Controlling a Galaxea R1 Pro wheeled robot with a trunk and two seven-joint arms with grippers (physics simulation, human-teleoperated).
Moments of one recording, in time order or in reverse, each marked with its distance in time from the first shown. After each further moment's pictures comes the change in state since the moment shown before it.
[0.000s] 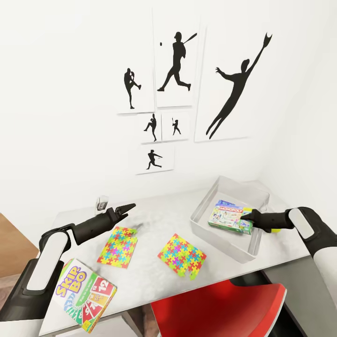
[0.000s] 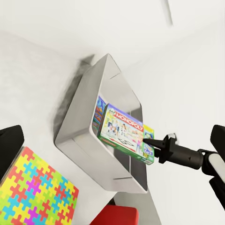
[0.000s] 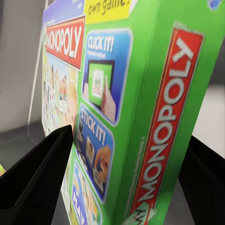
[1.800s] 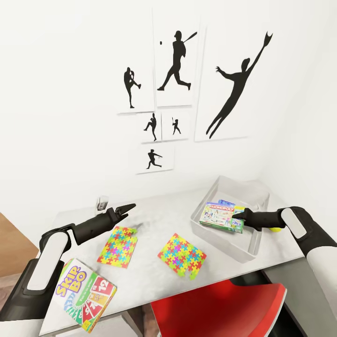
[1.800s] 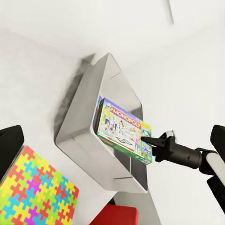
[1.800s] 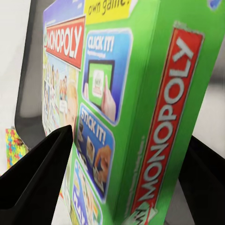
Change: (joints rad) left arm -0.001 -0.001 0.000 0.002 0.000 0.000 0.000; right arm -0.001 0.030 0.042 -0.004 -0.017 0.002 0.076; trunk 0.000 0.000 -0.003
